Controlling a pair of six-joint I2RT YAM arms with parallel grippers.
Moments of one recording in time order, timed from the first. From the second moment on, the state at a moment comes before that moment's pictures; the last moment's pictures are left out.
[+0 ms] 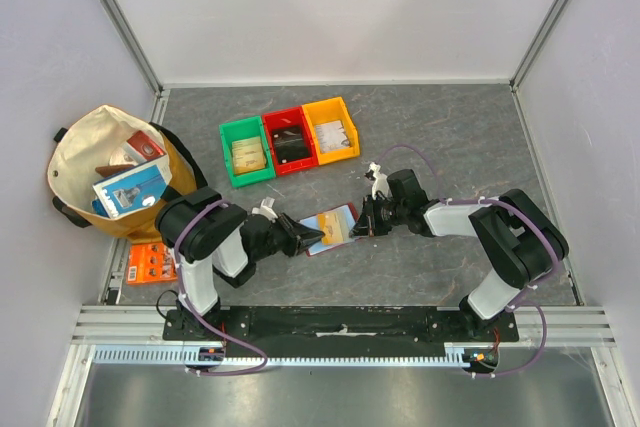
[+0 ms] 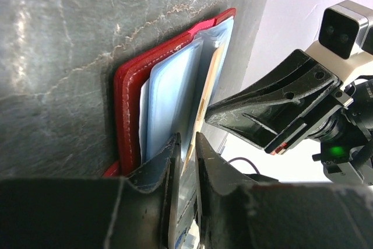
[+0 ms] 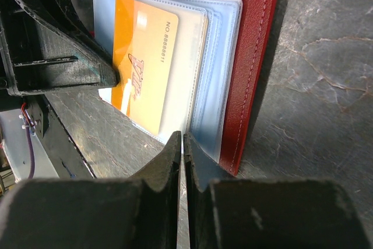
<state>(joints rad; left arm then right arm) -0.61 1.89 0.17 1.33 0.29 -1.44 0.52 1.65 0.62 0.22 -0.57 0.45</state>
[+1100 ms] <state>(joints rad) -0.61 1.12 0.16 0.53 0.14 -1.08 0.53 1.62 0.63 0.17 -0.53 0.45</state>
